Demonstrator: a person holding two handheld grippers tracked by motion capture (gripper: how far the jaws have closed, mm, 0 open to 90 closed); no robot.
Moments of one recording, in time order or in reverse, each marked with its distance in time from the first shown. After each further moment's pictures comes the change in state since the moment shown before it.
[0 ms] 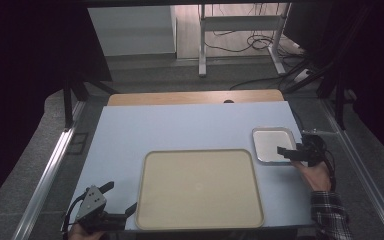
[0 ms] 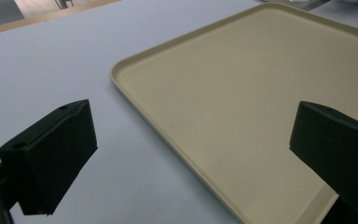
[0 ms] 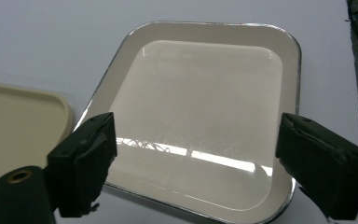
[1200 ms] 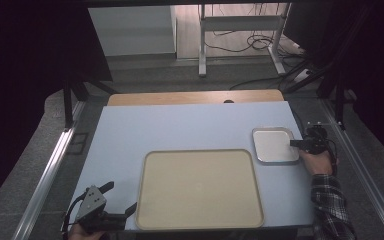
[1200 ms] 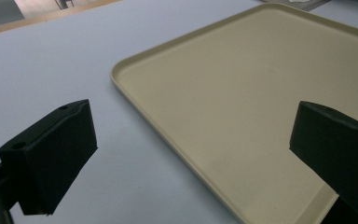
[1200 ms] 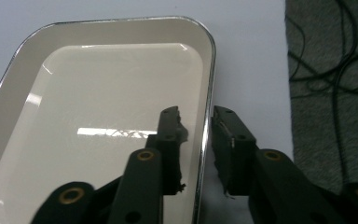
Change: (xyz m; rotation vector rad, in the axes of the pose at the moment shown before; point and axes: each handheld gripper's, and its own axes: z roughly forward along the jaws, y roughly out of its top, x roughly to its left) left arm 0.000 0.000 0.000 0.000 0.001 0.000; right arm -0.051 0.017 0.033 0.119 -0.067 0.146
